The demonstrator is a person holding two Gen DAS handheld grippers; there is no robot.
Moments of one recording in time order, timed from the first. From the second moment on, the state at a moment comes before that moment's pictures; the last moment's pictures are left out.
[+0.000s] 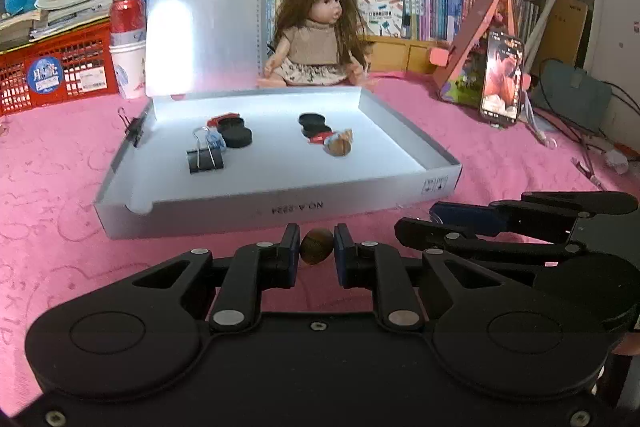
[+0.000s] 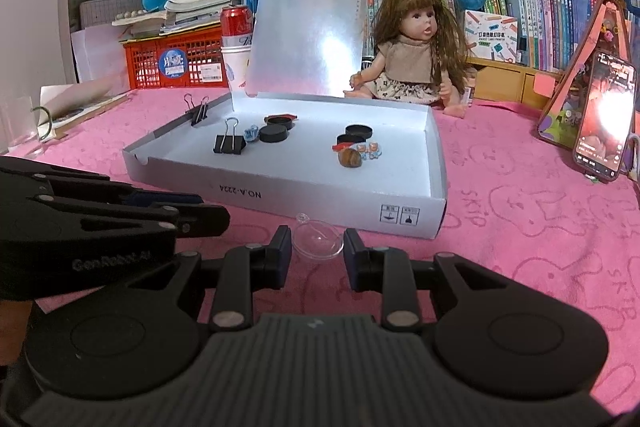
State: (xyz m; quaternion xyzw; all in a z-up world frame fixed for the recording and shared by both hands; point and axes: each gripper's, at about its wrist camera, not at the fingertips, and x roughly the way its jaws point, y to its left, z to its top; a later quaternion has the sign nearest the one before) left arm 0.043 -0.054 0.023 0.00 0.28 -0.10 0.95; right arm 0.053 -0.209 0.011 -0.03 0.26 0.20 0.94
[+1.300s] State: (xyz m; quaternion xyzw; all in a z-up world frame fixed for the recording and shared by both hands) left arm 0.100 -0.001 0.057 -0.05 0.27 -0.04 0.96; right arm 0.109 -0.198 0.047 -0.02 0.22 0.17 0.96
